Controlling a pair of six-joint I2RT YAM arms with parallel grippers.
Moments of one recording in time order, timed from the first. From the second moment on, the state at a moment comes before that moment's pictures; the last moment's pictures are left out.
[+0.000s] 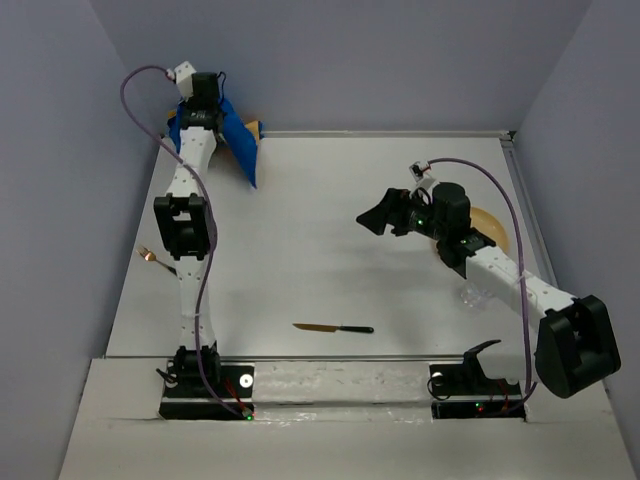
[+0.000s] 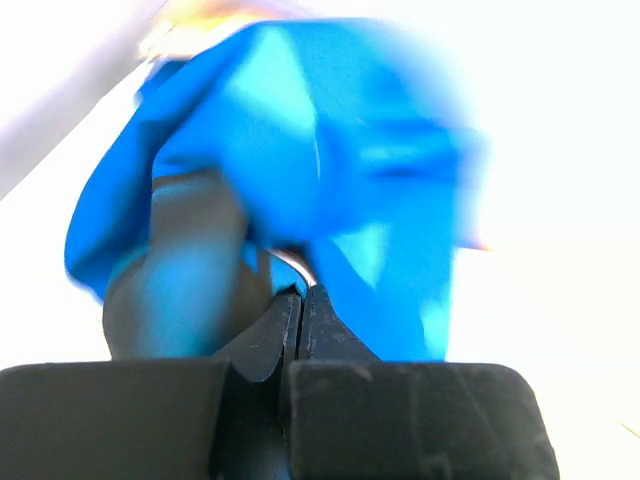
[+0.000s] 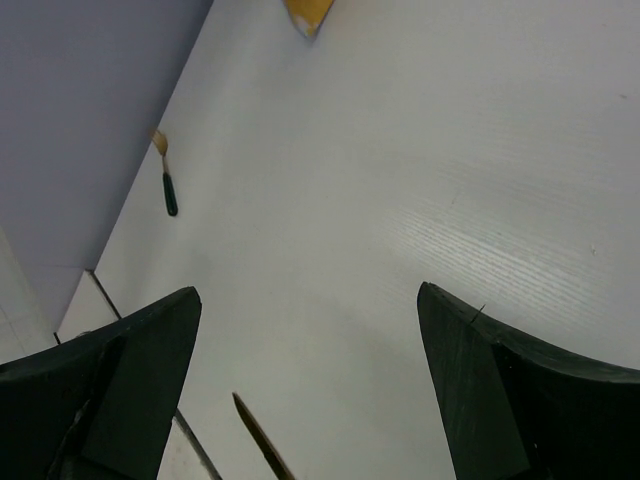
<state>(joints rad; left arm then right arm) 0.04 2.52 2.49 -0.52 -0.39 -0.53 0.38 1.28 0.77 0.21 -0.45 0.56</state>
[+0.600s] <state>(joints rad) -0.37 1.83 2.74 -0.56 -0.41 -0.35 0.41 1.13 1.06 -0.03 -0.36 0.48</state>
